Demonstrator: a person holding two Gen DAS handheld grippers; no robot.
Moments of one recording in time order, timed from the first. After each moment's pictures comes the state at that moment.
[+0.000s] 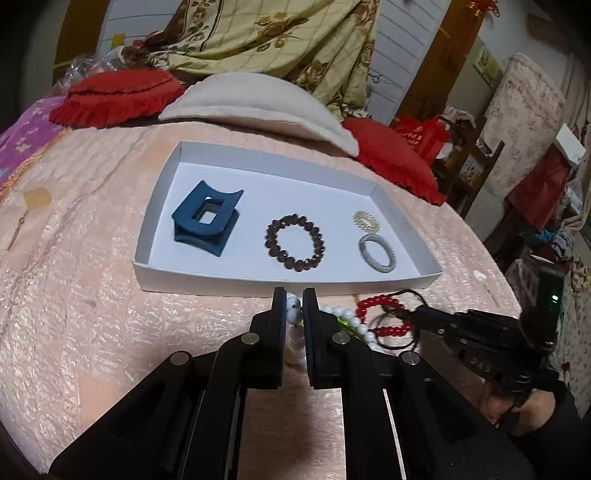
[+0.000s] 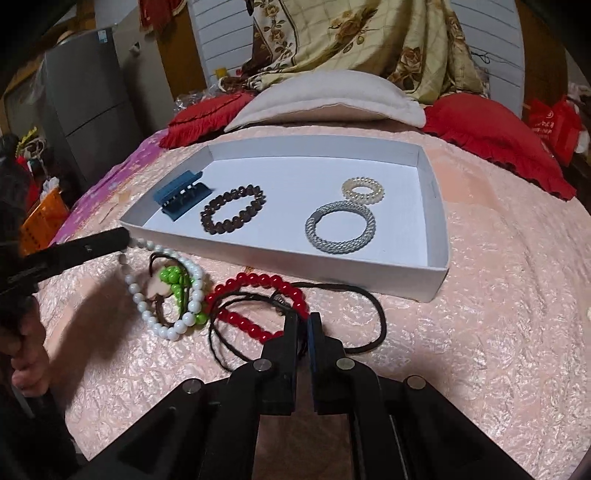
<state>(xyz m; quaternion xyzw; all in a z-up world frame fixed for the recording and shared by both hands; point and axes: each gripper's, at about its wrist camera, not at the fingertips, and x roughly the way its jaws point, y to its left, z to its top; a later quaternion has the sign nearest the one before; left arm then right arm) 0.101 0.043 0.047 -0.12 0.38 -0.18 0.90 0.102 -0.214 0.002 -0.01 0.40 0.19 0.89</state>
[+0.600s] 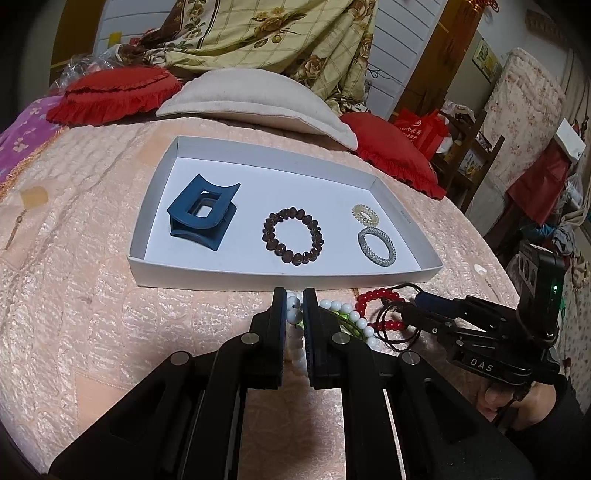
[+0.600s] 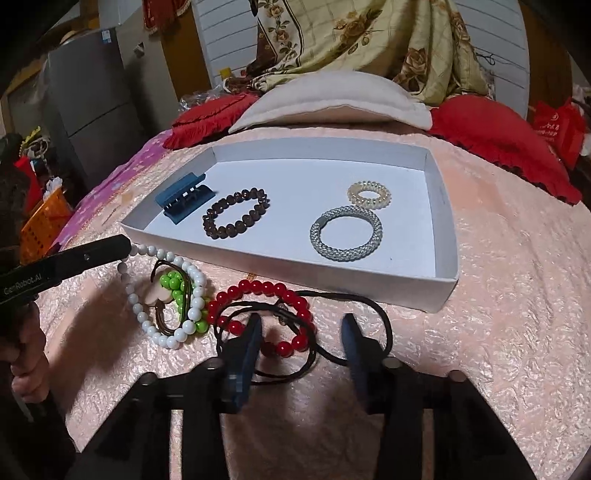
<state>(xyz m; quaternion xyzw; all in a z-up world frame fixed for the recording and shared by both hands) 0.102 0.040 0.042 -0.12 0.38 -0.18 0.90 0.109 -0.211 0.000 -0.01 0.40 0.21 0.89</state>
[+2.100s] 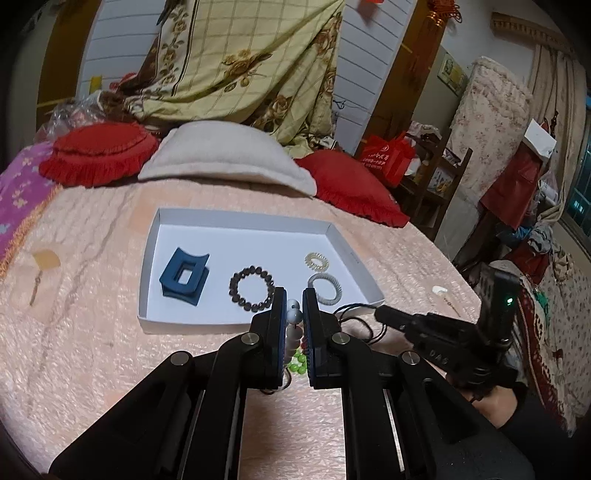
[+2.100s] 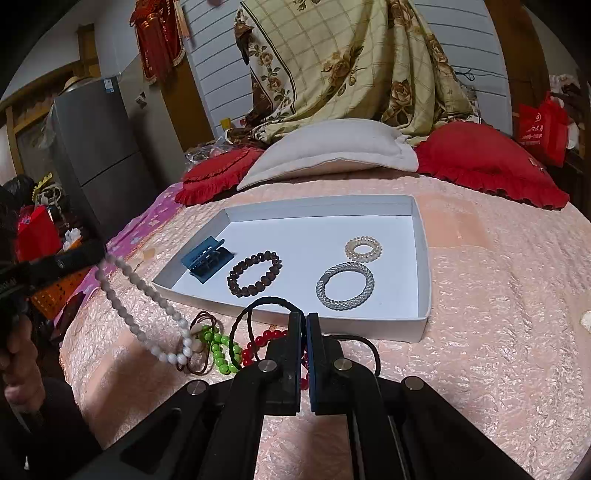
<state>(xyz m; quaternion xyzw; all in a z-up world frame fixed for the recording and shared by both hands) 0.067 0.038 0.131 -0.10 0.32 -0.21 0.92 0.085 -0.234 0.045 0.05 0.33 0.21 0.92</state>
